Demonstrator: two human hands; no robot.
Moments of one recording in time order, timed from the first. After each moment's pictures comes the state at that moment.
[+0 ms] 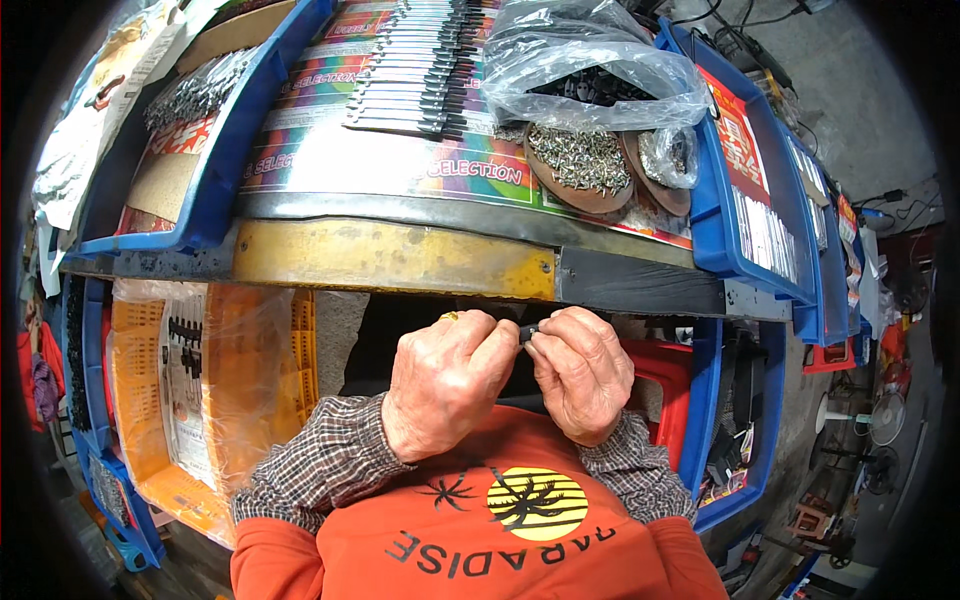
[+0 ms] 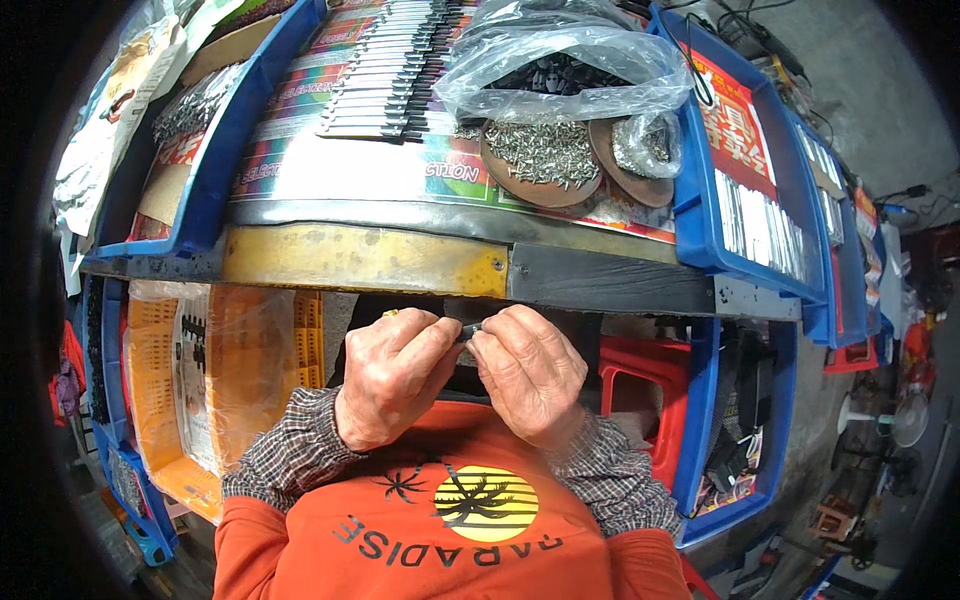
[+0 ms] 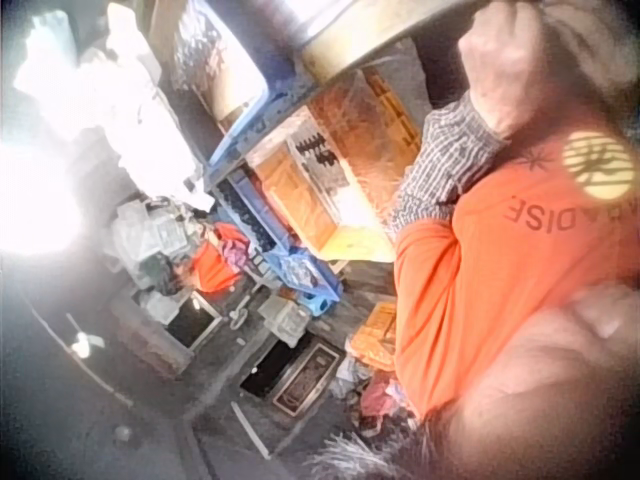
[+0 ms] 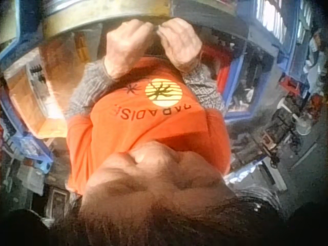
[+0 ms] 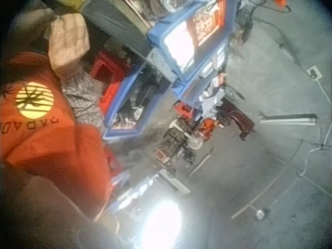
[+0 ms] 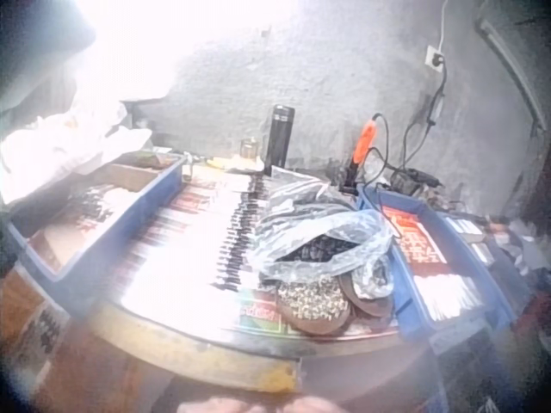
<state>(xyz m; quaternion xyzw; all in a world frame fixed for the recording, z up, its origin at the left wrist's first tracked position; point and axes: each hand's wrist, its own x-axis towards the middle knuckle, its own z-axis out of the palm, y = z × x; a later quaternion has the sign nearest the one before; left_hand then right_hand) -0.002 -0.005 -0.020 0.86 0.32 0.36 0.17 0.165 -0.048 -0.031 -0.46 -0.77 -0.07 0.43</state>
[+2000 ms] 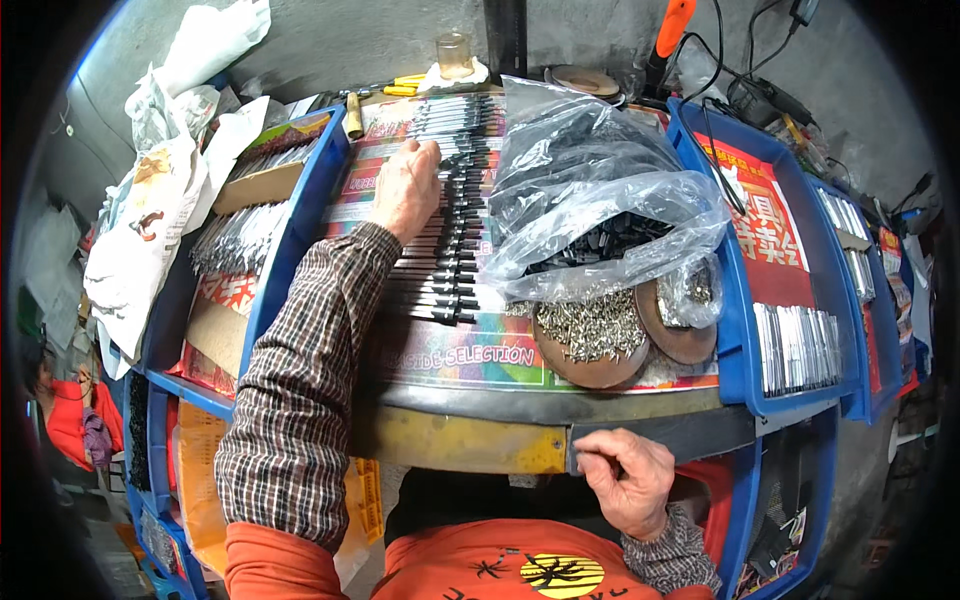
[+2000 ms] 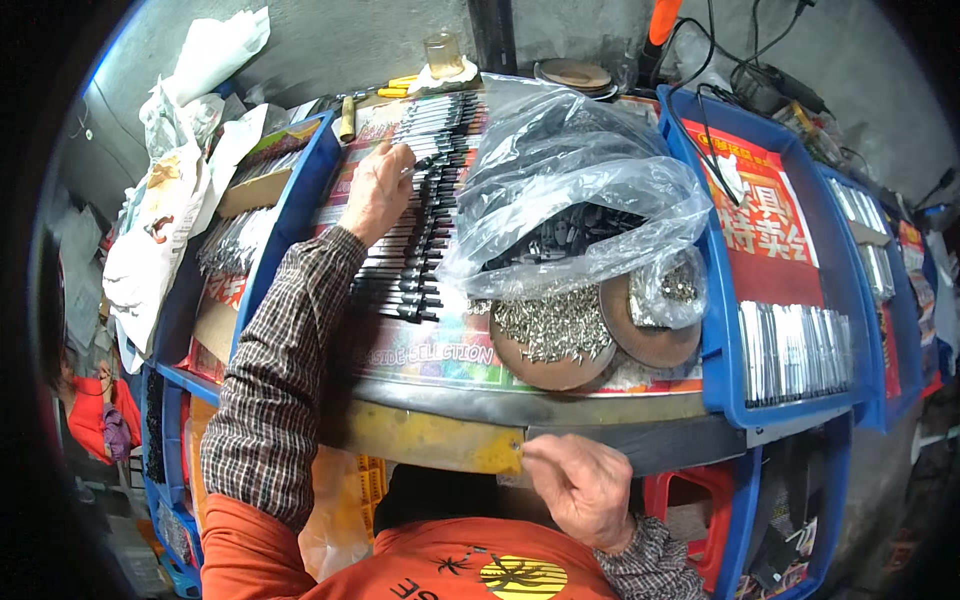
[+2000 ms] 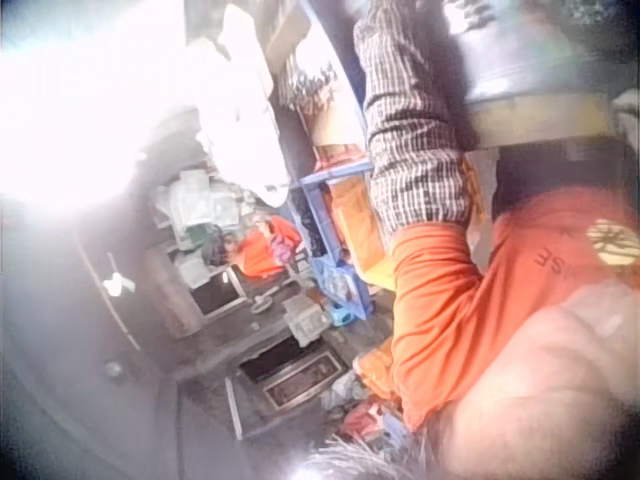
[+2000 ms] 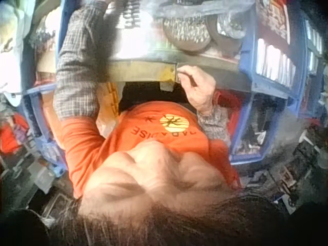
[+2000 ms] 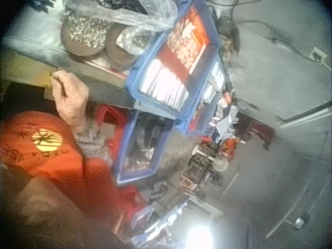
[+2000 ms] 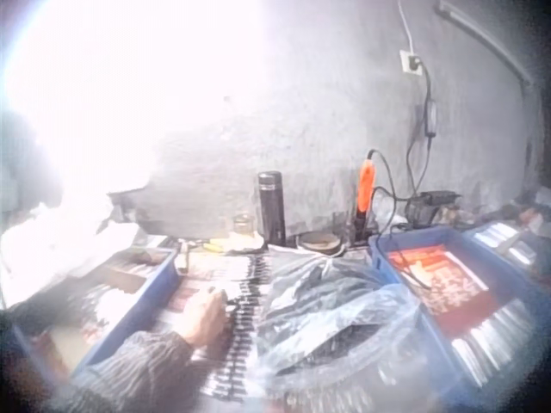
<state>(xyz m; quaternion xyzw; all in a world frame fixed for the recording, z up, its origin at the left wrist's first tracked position) 0.023 0.356 0.012 0.85 0.38 0.36 -0.06 0.216 0.013 0.024 -0.56 -0.64 0.22 0.48</state>
